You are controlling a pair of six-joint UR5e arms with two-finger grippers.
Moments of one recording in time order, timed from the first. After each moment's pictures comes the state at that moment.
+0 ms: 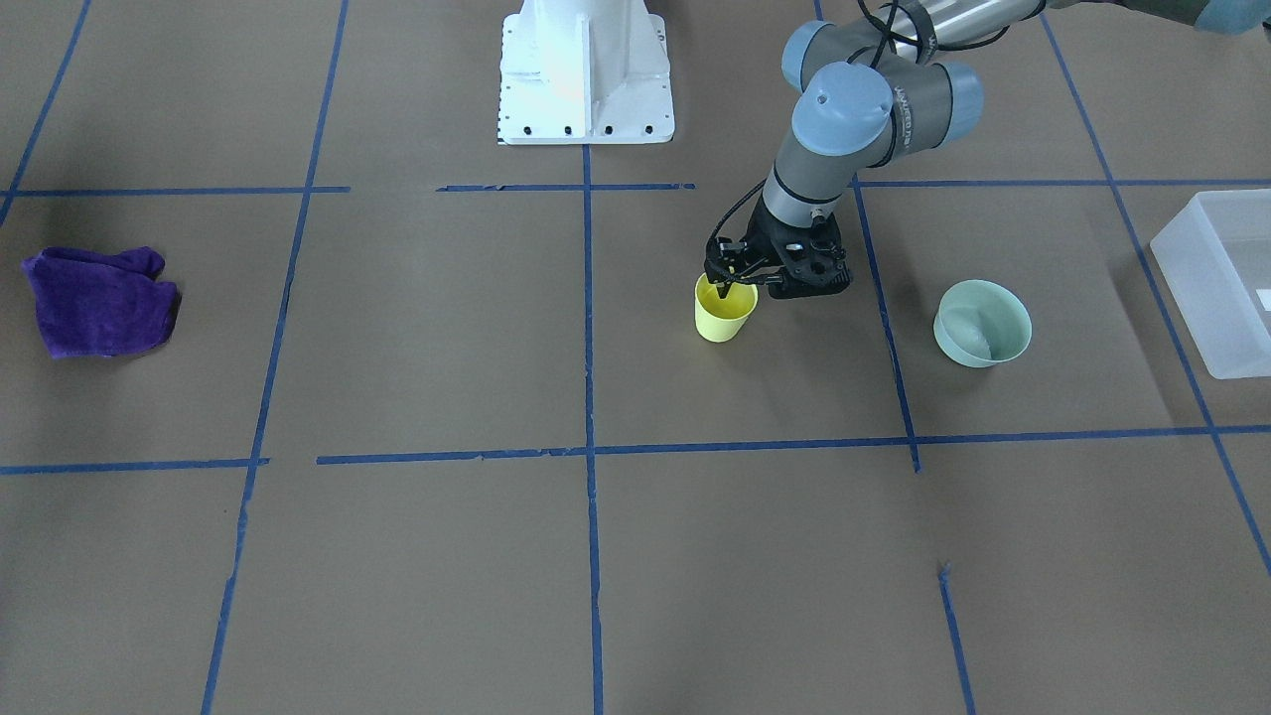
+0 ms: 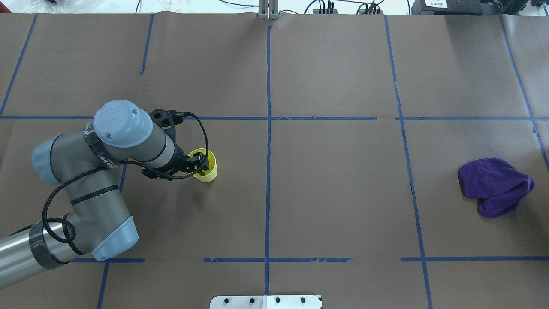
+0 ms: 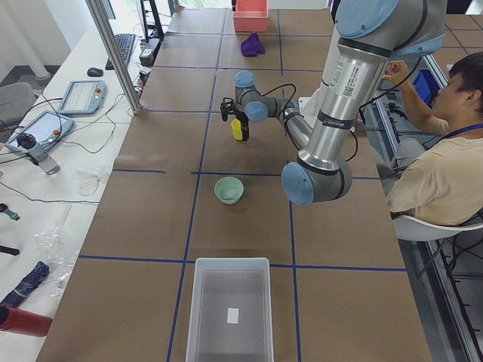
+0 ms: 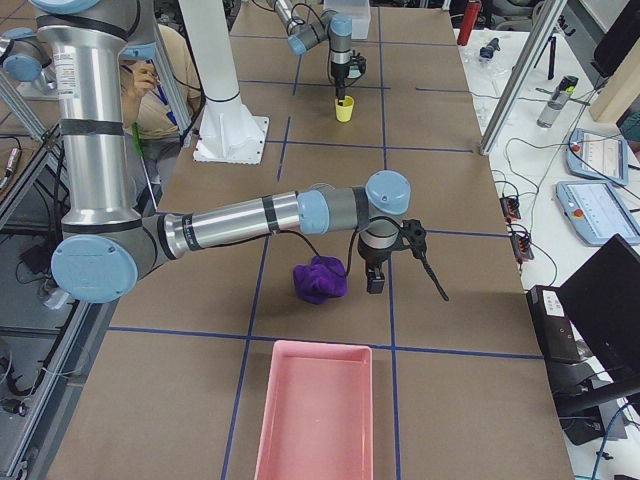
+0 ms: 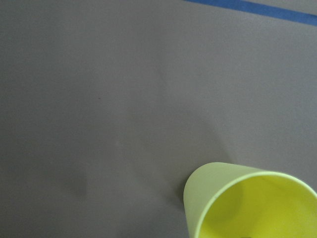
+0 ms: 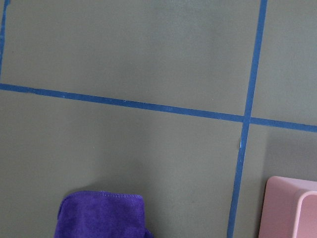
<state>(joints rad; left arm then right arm) -0.57 -2.00 -1.76 -1.77 -1.97 -1.32 1.44 -1.54 1.79 -1.68 2.36 0.07</state>
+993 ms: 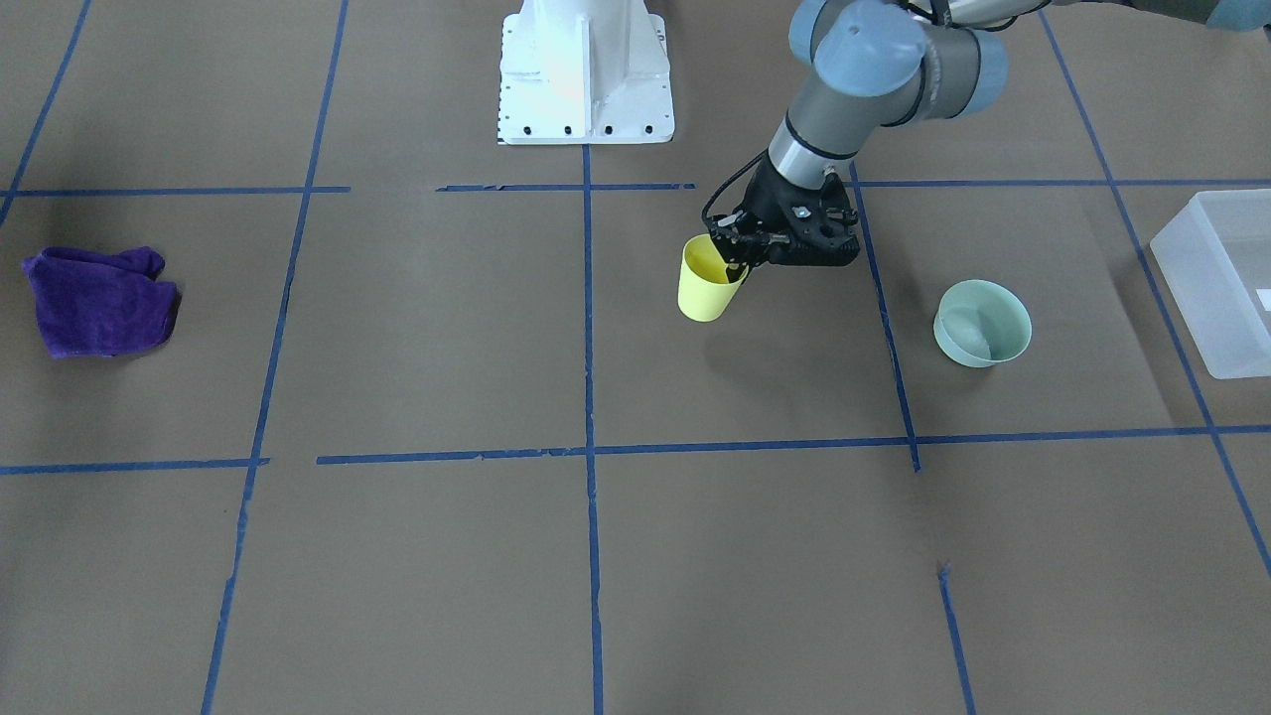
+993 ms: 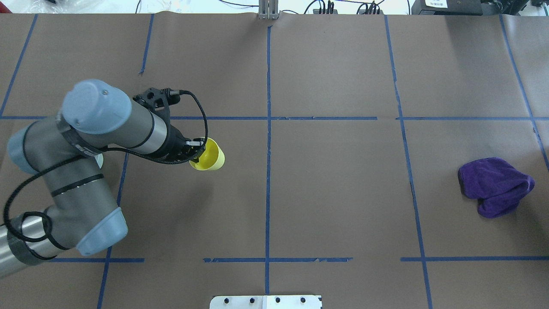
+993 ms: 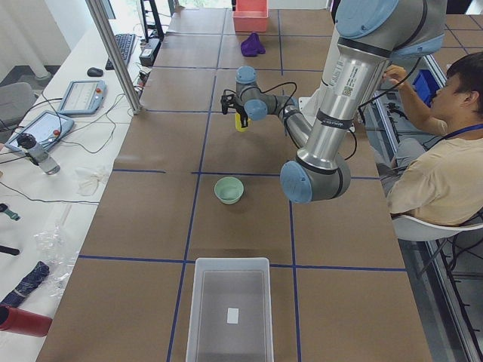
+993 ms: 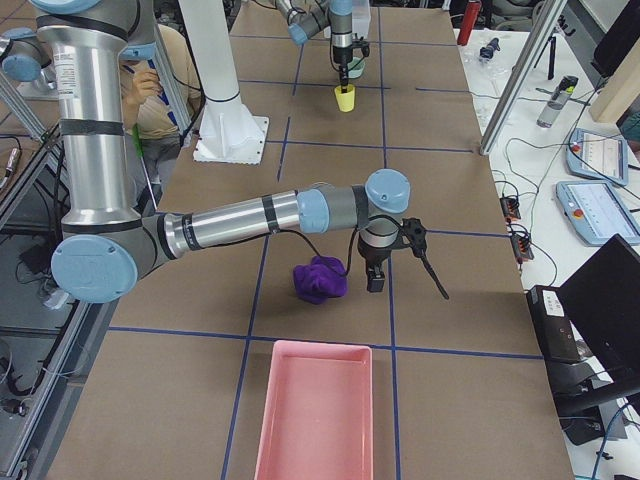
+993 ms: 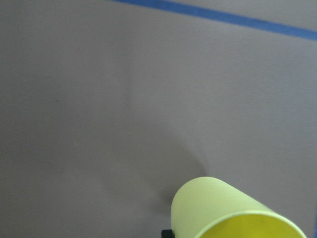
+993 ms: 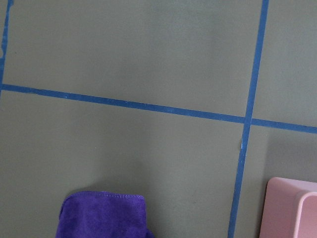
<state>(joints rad) -0.67 -2.00 -1.92 -1.79 -1.98 -1.33 1.44 -1.54 1.80 -1.68 2.36 0.07</state>
